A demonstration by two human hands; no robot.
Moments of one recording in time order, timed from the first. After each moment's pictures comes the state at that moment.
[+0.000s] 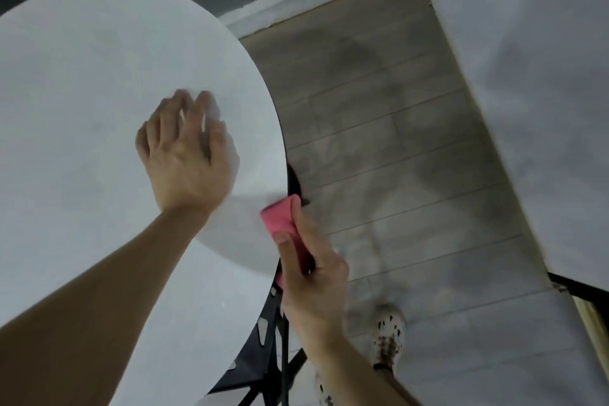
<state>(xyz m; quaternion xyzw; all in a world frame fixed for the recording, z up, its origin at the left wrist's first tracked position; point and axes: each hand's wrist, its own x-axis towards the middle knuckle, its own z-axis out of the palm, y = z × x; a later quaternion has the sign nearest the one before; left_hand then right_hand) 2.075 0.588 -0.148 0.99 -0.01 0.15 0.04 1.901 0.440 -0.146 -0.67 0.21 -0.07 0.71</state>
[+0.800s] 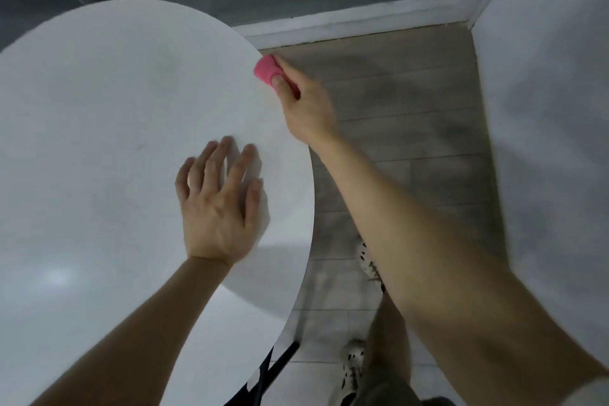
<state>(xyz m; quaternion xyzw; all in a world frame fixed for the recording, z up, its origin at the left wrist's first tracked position) 2.071 0.581 -0.139 0.99 0.01 0.10 0.02 2.240 0.434 -0.148 -0.79 -0.04 0.11 0.60</state>
